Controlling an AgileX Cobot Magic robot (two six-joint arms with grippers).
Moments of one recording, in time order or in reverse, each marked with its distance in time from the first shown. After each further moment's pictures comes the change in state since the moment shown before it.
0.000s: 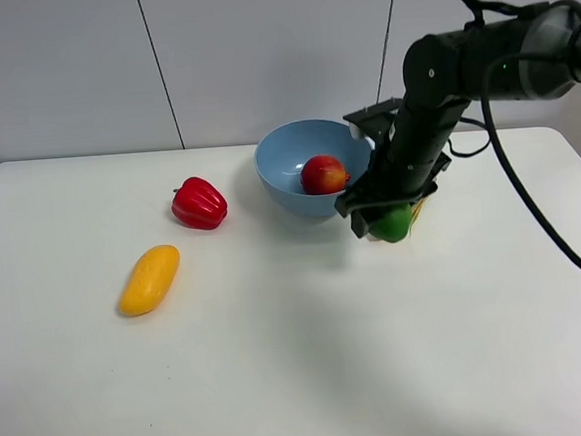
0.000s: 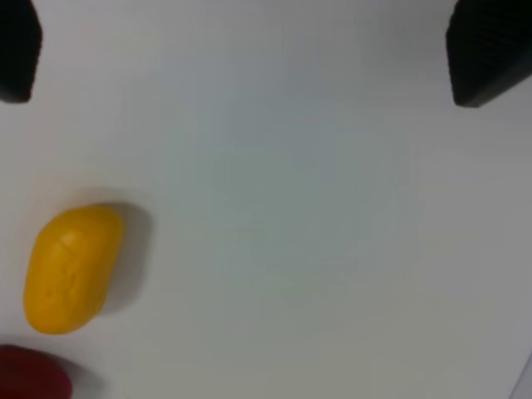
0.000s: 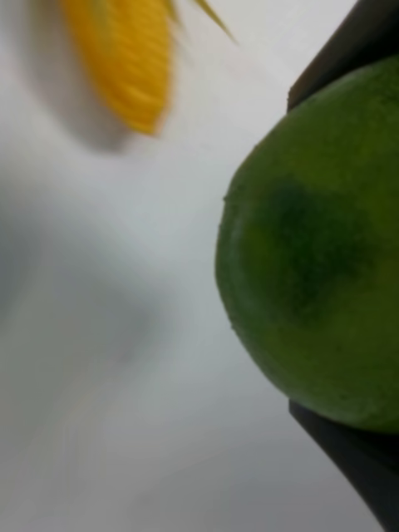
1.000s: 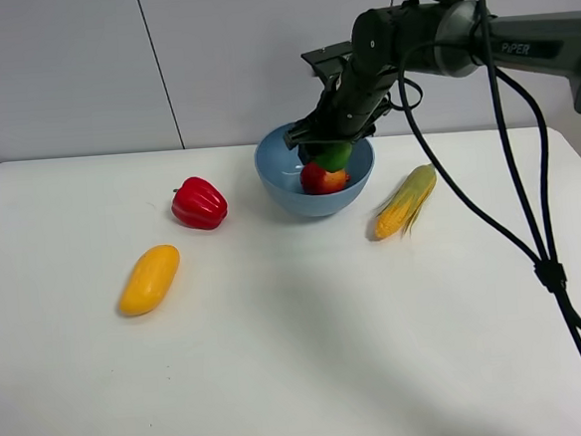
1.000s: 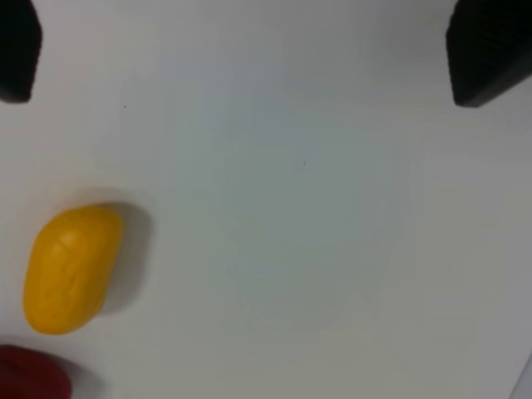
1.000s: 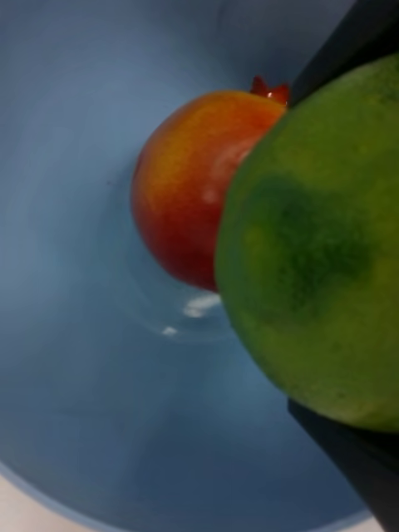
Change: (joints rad) left arm 0.000 0.000 0.000 0.000 0.000 0.000; right arm 0.000 0.275 -0.395 -0.007 -0.173 0.027
